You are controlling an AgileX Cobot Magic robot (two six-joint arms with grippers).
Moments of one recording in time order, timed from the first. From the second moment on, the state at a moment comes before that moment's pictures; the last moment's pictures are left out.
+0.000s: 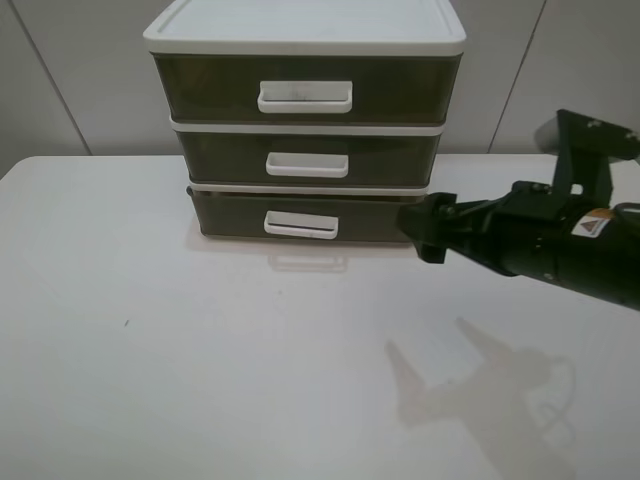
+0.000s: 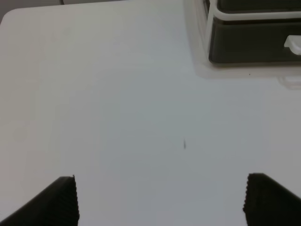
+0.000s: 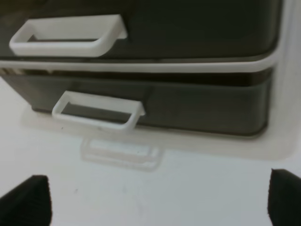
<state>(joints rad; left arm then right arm) 0.04 0.00 -0.50 -0.07 1.06 0.11 0.58 1.20 -0.37 0.56 -0.23 -0.11</state>
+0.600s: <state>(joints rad) 0.04 0.00 -0.50 -0.07 1.06 0.11 0.01 0.41 -0.54 0.23 0.67 -0.09</state>
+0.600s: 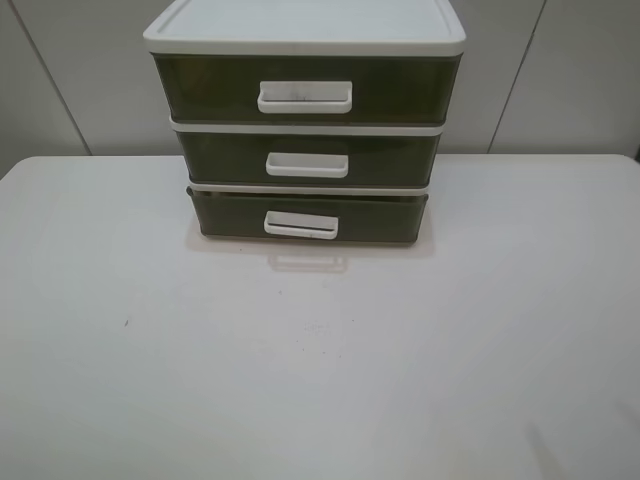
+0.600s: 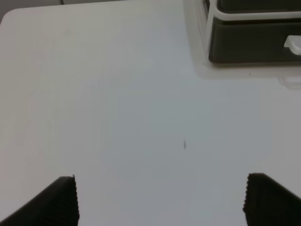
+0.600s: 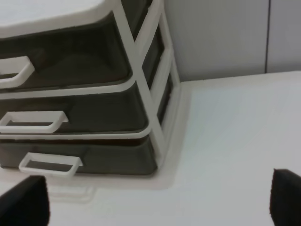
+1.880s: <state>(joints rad) 0.04 0.00 -0.50 -0.07 1.06 0.11 0.00 0.11 -0.52 0.00 1.06 0.00</state>
